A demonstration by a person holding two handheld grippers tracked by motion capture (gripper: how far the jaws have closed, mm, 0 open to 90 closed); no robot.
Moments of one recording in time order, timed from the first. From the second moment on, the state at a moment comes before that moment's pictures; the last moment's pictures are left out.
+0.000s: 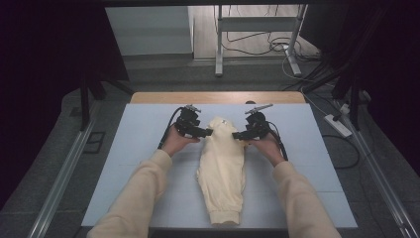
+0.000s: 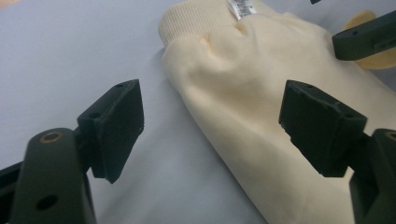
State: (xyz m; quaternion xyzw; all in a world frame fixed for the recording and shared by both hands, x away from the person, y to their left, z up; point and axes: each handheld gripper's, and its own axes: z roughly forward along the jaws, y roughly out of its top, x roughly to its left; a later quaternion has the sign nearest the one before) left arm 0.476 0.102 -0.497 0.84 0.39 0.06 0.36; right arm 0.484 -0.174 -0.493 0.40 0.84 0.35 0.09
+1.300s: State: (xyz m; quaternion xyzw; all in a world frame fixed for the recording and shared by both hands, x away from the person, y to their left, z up) left arm 0.482 0.084 -0.527 0.86 0.38 -0.01 0.35; right arm 0.487 -0.161 -0.518 0.37 0.86 0.34 0.05
